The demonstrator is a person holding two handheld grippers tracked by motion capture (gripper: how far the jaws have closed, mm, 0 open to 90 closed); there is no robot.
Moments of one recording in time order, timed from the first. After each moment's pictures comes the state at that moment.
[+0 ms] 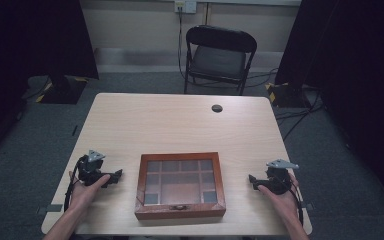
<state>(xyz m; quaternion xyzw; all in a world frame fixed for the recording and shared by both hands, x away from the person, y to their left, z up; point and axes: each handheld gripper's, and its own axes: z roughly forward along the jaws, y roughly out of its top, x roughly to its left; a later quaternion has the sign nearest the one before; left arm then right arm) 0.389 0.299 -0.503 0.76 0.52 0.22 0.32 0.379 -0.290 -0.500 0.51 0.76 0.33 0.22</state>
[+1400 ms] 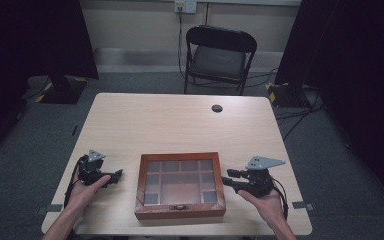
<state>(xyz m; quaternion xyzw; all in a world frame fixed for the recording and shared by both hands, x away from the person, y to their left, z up) 0.390 0.300 -0.503 0.76 0.52 0.22 0.32 0.341 -0.206 -0.419 0.33 0.81 0.47 0.09</state>
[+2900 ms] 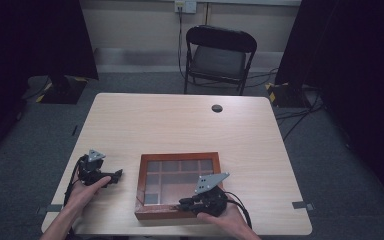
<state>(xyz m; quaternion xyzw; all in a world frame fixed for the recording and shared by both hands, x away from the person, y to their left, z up) 0.391 0.300 -0.504 0.76 0.52 0.21 0.32 0.313 -0.094 -0.445 0.17 0.87 0.45 -0.03</state>
